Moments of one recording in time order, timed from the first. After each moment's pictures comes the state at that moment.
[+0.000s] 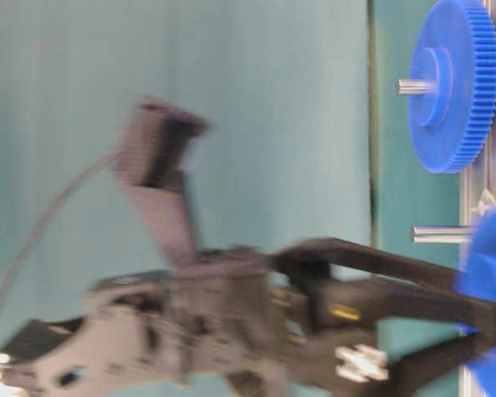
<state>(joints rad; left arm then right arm) -0.12 0.17 0.20 0.02 0.93 0.03 -0.01 -1.02 1.24 0.03 0.18 0.17</state>
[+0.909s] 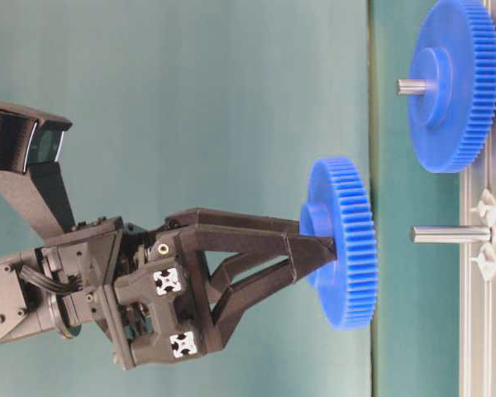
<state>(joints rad) 0.01 0.10 0.07 0.02 1.04 0.12 -0.01 -1.02 1.24 0.03 0.18 0.17</state>
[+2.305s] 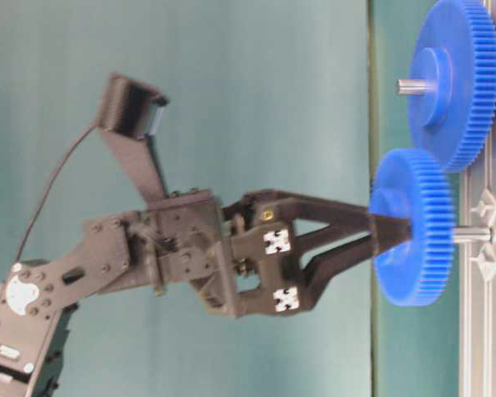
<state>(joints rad) 0.07 0.23 0.06 0.02 0.99 0.18 -0.01 -1.02 1.25 0.03 0.17 0.17</state>
